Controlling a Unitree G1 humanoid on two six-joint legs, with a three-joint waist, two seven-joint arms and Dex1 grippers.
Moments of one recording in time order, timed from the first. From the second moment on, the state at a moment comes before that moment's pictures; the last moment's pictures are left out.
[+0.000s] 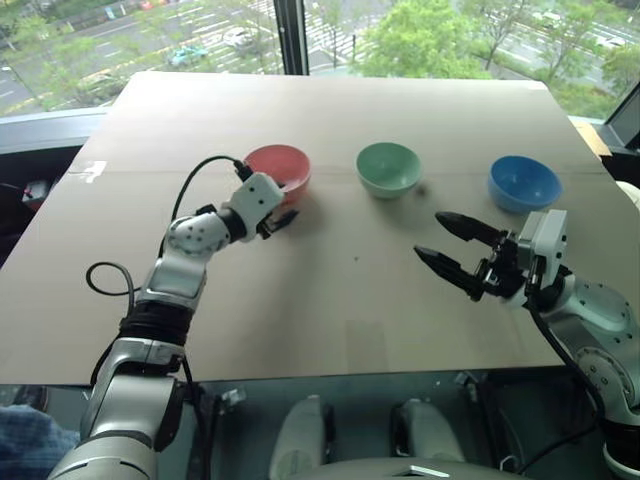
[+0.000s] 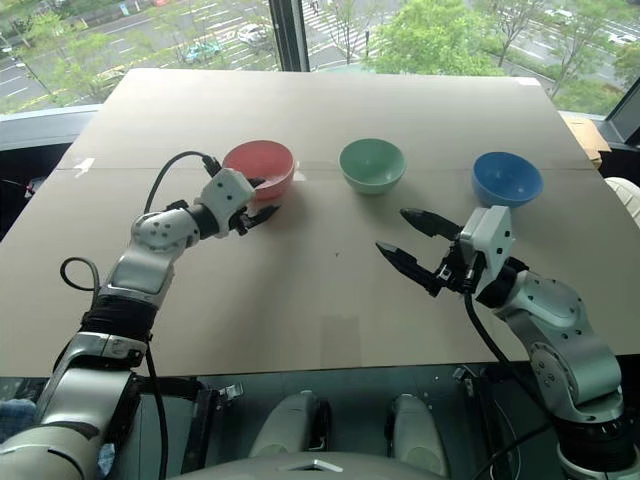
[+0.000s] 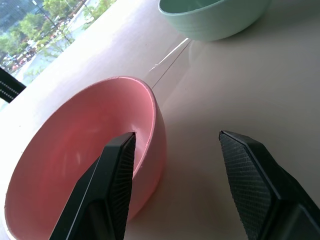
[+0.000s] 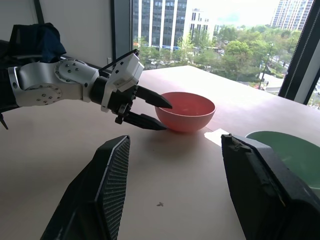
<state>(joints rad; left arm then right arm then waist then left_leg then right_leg) -0.63 0.60 -0.12 0.44 0.02 -0.10 -0.71 -0.08 -0.54 -0.07 -0.58 0.58 0.34 0.71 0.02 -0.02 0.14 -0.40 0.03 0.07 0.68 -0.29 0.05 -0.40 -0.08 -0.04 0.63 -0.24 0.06</state>
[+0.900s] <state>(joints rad) -1.03 0.56 -0.23 1.15 0.29 -0.32 -0.63 -0.06 -0.53 -0.09 -0.57 0.52 0.31 0.67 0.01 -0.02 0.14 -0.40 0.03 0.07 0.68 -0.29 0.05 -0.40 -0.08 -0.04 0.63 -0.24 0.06</state>
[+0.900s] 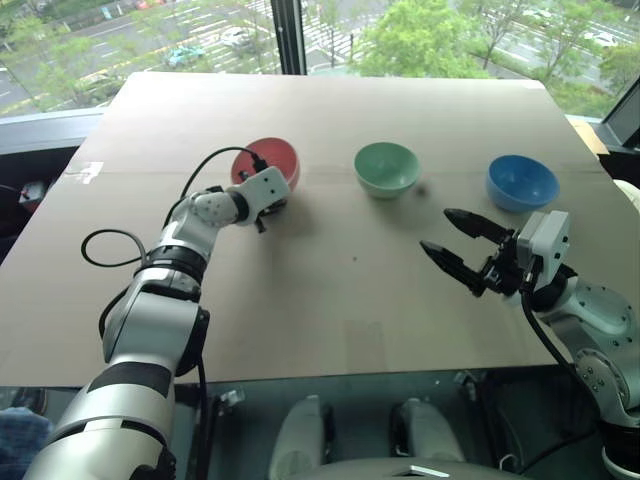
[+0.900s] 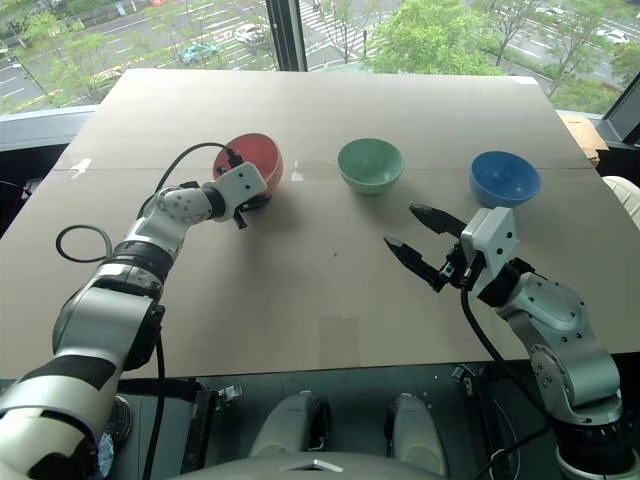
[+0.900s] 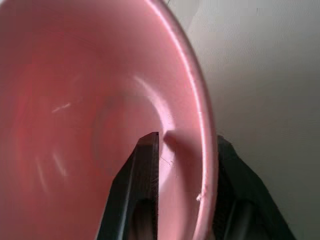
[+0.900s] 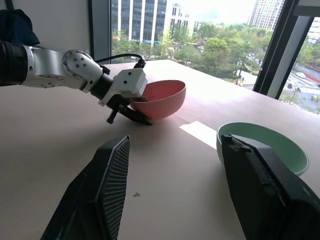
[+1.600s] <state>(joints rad) -0.83 0.58 -0.38 0.37 0.00 -0.52 -1.34 -0.06 -0.53 -0.08 -0.55 0.51 0.30 0.68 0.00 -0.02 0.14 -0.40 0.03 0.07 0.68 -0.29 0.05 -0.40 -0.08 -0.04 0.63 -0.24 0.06</state>
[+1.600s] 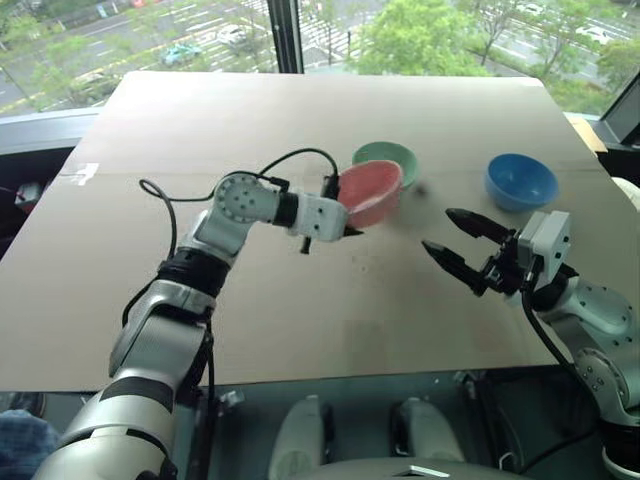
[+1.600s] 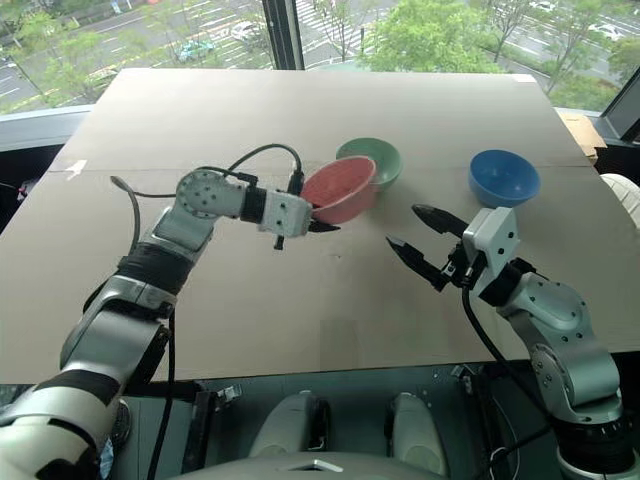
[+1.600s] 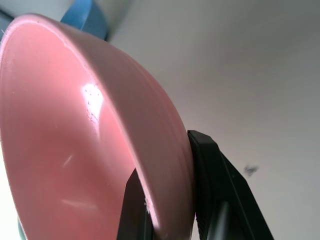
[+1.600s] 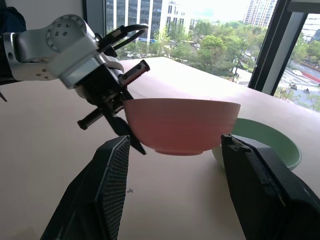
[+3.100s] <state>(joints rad) -0.28 0.83 0.08 -0.37 -0.51 0.50 -1.13 -0.27 -0.56 -0.03 -0.35 0.48 0.30 0.80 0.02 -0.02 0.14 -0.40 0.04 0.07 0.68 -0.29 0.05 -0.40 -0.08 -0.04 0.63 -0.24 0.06</state>
